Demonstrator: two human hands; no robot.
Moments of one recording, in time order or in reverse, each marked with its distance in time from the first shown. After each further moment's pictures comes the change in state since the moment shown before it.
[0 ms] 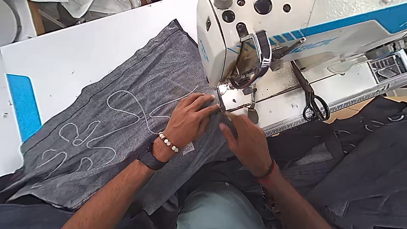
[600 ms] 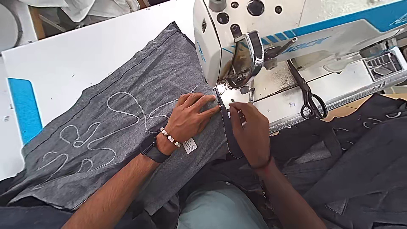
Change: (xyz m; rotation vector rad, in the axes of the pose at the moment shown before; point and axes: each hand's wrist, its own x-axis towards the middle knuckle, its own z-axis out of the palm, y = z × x) left_hand 0.004 -0.009 0.006 0.142 0.035 0.149; right_hand 0.019 -0.004 -0.009 0.139 0.125 0.150
